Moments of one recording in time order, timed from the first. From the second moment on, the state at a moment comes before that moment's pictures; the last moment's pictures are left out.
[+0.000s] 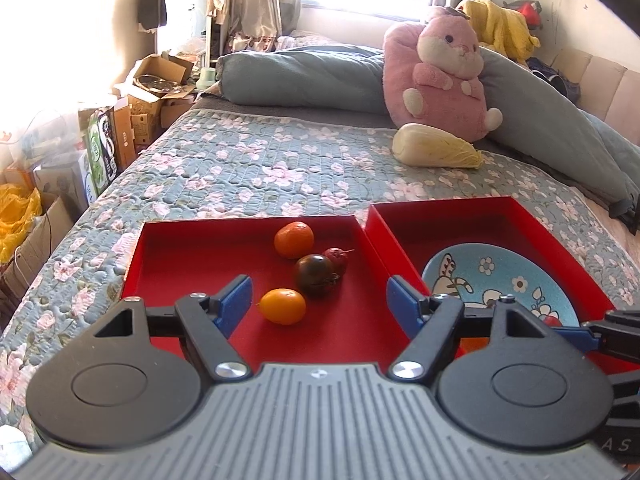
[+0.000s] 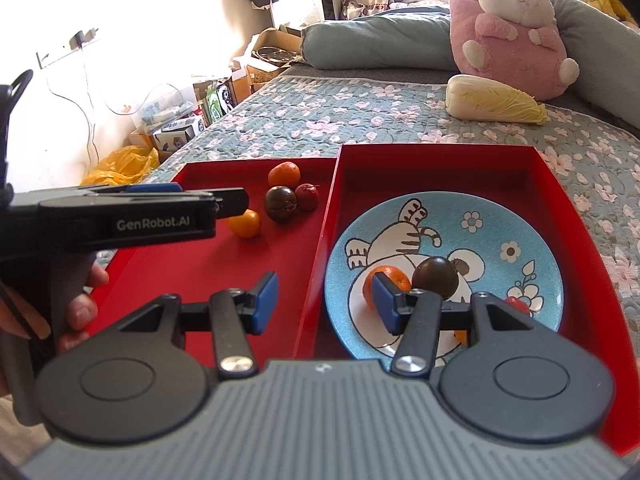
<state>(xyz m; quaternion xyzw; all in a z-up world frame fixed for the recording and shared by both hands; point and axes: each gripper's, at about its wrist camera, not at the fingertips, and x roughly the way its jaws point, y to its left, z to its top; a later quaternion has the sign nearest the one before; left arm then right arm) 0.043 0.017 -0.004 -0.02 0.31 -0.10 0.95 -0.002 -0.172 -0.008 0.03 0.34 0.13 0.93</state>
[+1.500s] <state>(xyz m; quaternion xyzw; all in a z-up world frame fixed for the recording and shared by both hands) 0.075 0.085 -0.020 -0.09 0.35 0.05 0.93 0.064 -0.075 -0.033 0.02 0.37 0.18 0.91</state>
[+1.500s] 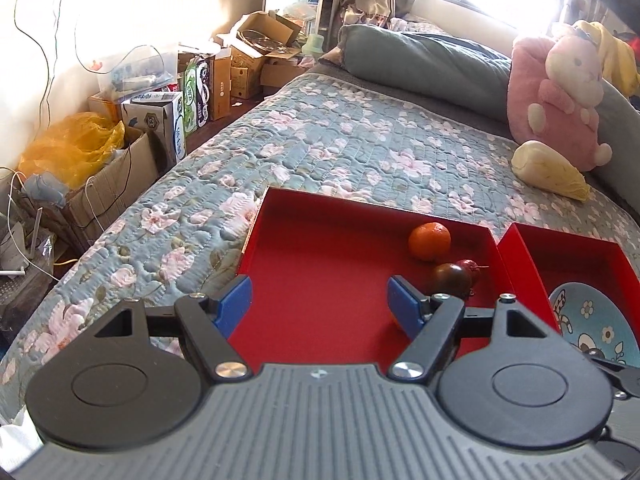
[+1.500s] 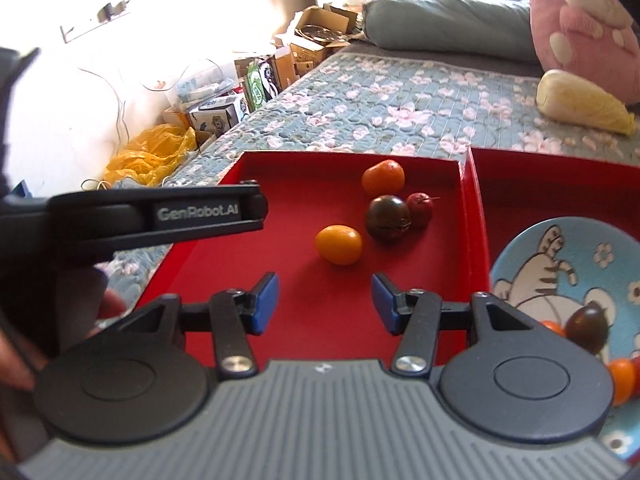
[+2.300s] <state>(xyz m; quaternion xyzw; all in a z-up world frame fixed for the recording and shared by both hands) 0.093 0.086 -0.028 -0.11 0.35 0.04 0.93 0.083 -0.059 -0.047 0.00 0.38 0.16 0.91</state>
